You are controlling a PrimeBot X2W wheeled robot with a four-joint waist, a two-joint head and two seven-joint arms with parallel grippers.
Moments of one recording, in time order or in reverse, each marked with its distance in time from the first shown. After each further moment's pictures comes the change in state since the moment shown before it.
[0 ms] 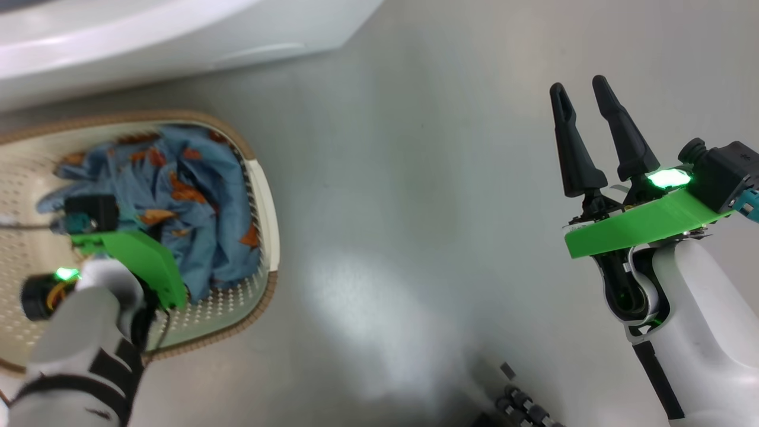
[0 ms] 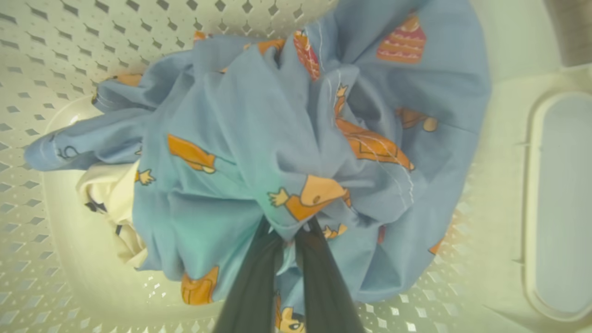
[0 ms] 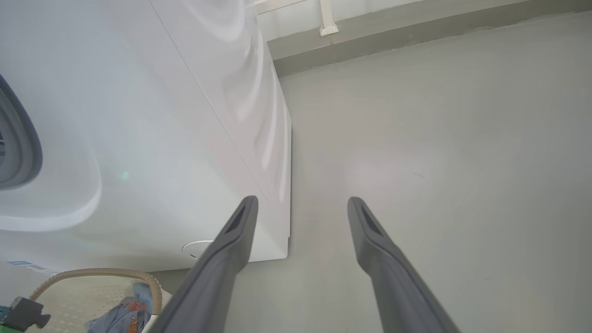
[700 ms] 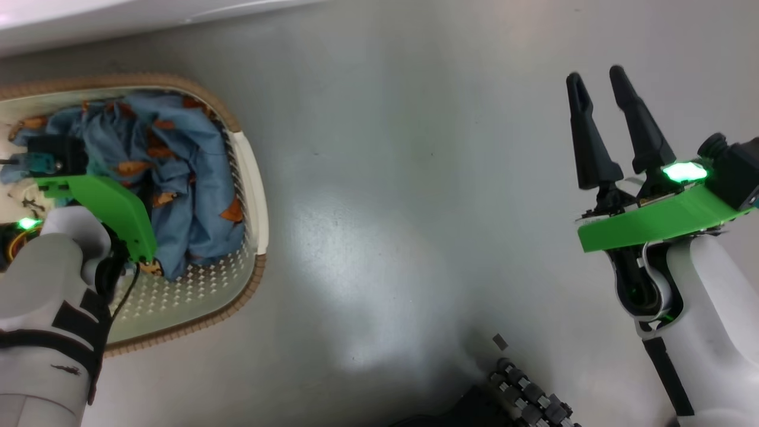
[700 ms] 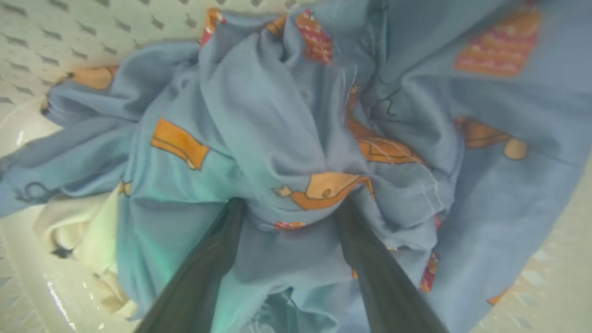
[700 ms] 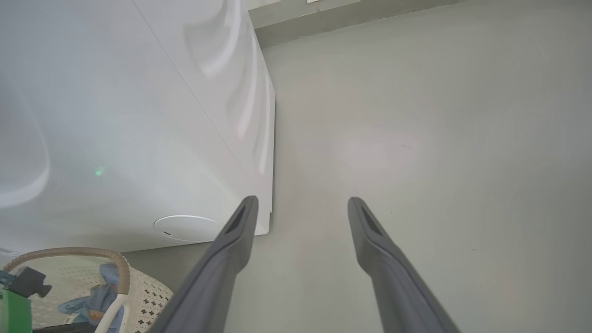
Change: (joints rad) left arm -0.117 0.033 0.035 0.002 0.048 0.005 0.119; right arm 0.003 -0.012 -0.027 -0.031 0.000 0.000 0.000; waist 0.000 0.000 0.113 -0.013
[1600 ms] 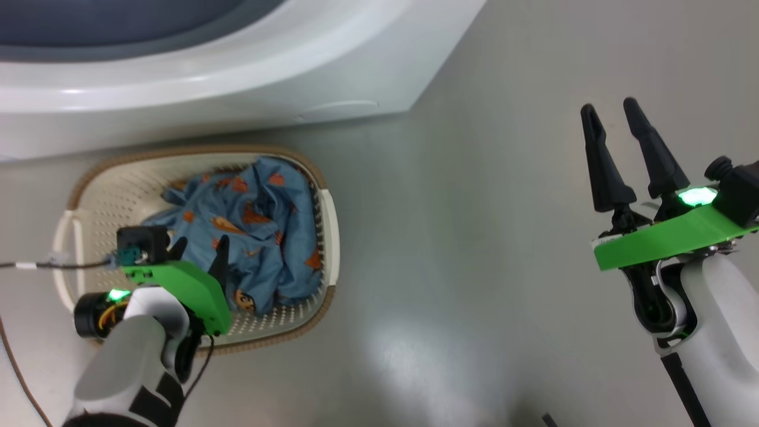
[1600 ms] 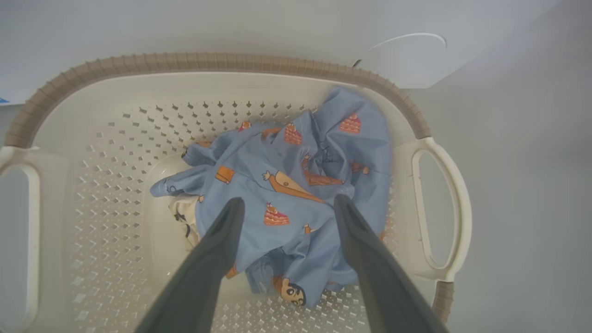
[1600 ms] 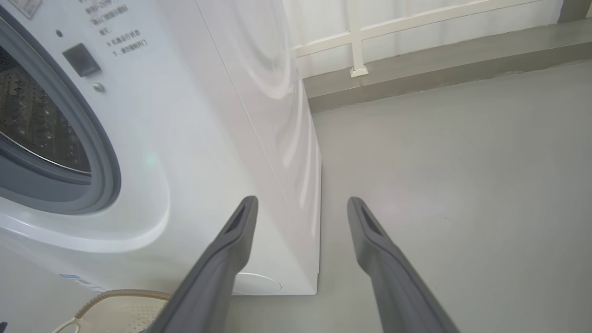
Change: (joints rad) left arm 0.336 -0.092 0.038 -0.293 0.029 0.048 -0.140; right arm 0.061 -0.052 -0.003 0.039 0.000 0.000 0.000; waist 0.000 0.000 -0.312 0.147
